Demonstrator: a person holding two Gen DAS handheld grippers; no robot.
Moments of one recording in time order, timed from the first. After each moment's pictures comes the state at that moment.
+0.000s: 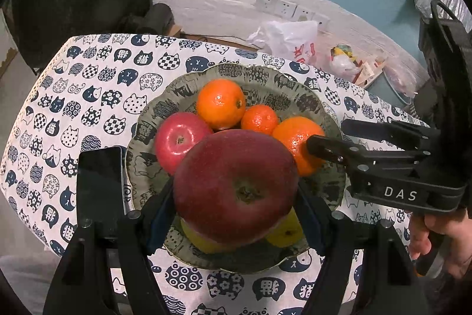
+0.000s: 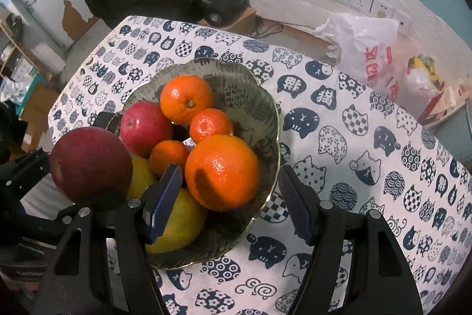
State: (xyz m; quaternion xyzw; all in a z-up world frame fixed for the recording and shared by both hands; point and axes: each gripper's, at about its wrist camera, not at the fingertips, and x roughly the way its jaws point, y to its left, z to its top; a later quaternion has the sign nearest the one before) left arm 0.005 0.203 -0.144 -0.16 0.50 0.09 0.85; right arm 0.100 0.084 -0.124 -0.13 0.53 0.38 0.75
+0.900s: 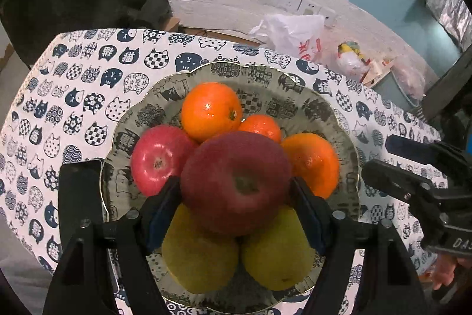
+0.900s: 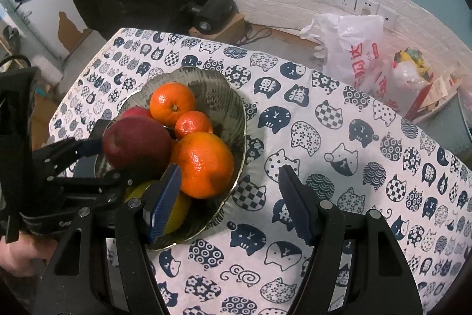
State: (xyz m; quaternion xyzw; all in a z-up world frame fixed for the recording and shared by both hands) left arm 0.045 0.204 -0.168 -0.16 0.51 0.09 0.84; right arm 0.106 0.057 -0.108 -0.11 0.52 0.37 0.76
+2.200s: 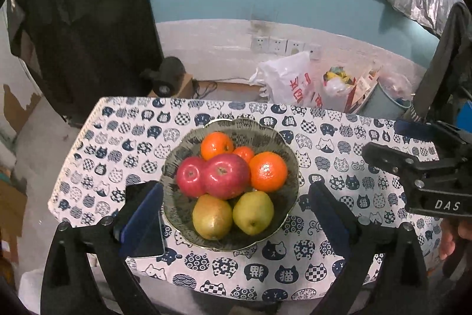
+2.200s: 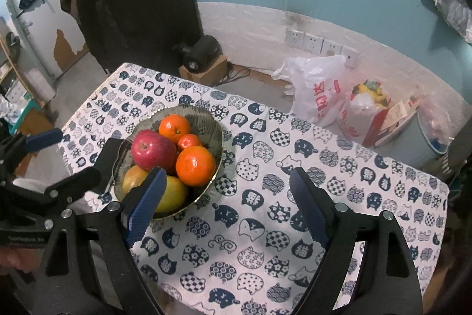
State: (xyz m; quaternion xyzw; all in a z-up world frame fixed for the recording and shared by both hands) left arm -0.032 0.145 -0.031 -0.06 0.43 0.13 0.89; right arm 0.058 -0.007 -0.007 -0.12 0.44 0.34 0.82
